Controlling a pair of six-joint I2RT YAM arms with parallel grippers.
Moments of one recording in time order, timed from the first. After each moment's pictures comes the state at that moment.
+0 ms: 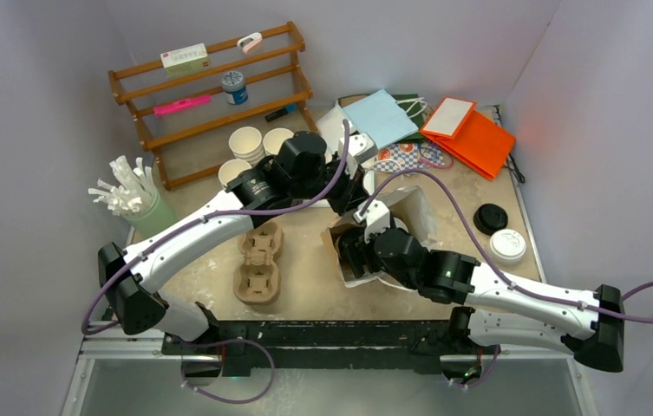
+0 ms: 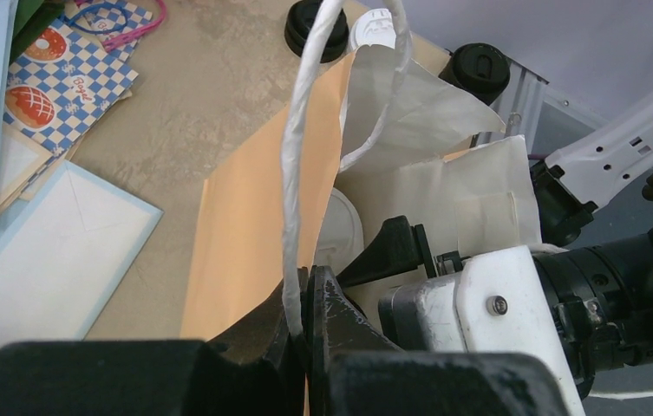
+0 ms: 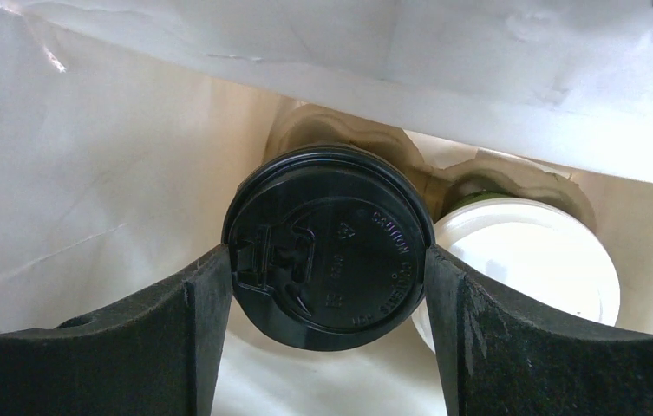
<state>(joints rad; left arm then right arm) -0.89 1.46 1.46 -0.40 0.35 -0.12 1.16 0.94 0.76 -0.40 0.45 0.26</state>
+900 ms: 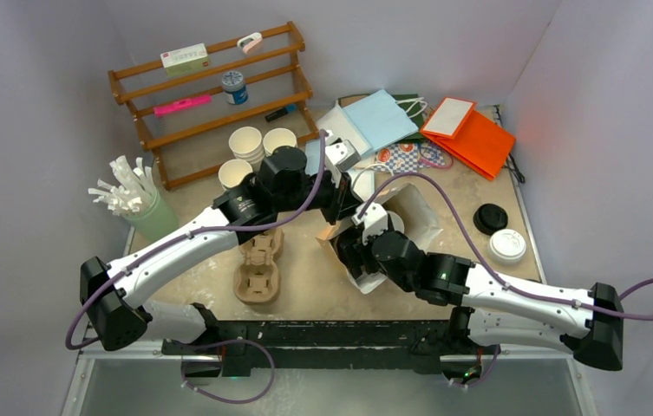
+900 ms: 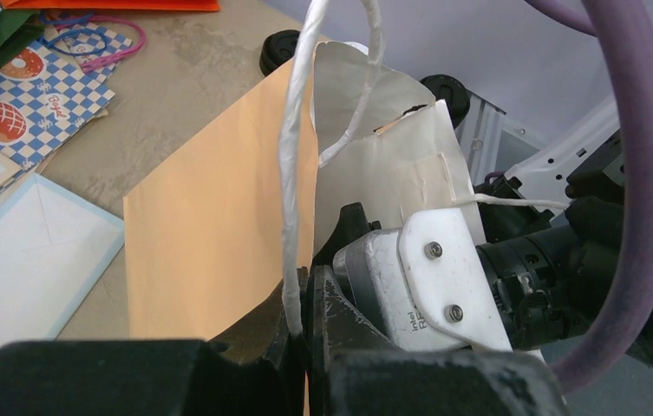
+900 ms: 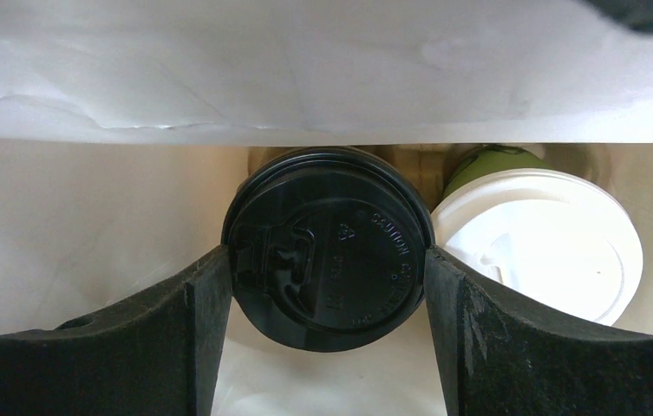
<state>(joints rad) -0.88 1.32 1.25 -0.21 0.39 -0.20 1.17 0.95 0.71 -0.32 0.48 0.26</state>
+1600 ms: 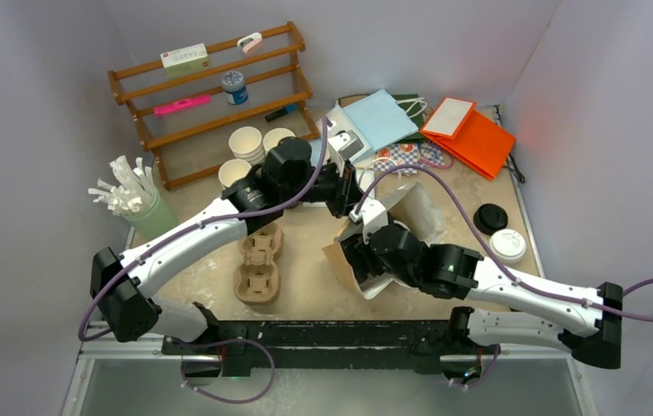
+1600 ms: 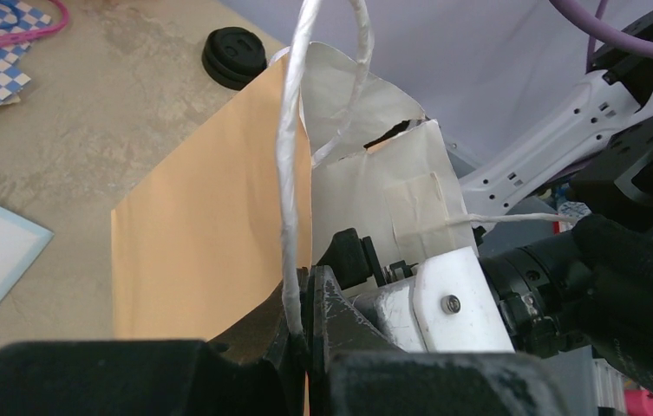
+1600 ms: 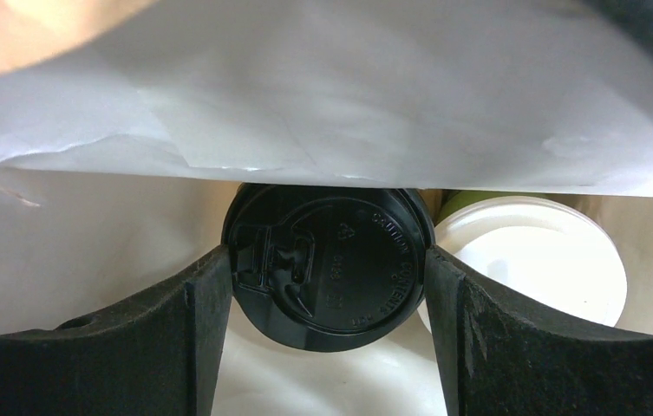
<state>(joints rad) -0.85 1.39 1.29 -0.16 0.52 -0.35 1.17 0.98 0.86 -0.57 0.41 0.30</state>
